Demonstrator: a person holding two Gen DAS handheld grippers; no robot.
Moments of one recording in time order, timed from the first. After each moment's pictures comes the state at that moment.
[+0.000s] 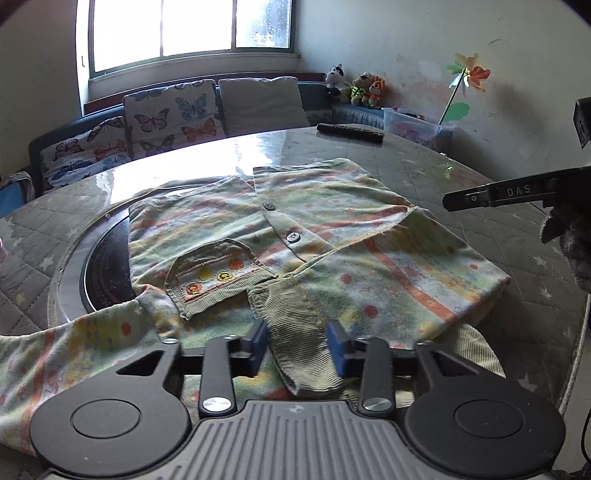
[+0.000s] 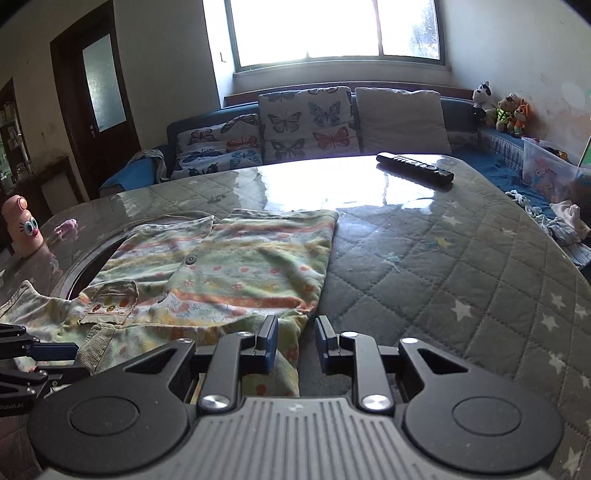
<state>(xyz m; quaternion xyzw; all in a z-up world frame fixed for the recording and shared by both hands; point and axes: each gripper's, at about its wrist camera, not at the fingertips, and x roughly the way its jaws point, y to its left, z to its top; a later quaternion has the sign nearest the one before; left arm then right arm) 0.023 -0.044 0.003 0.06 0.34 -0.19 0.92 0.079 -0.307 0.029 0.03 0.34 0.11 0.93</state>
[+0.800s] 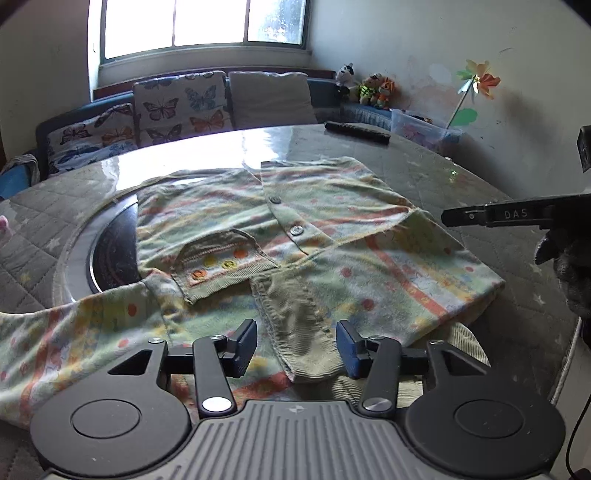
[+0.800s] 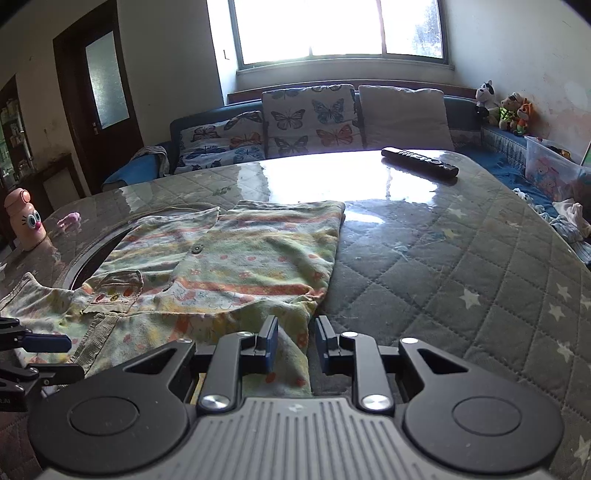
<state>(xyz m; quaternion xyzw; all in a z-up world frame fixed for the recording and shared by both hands) 0.017 -0.039 0.003 0.03 0.36 -0.19 0.91 0.072 -0.301 0.021 0.02 0.34 0.12 0.93</state>
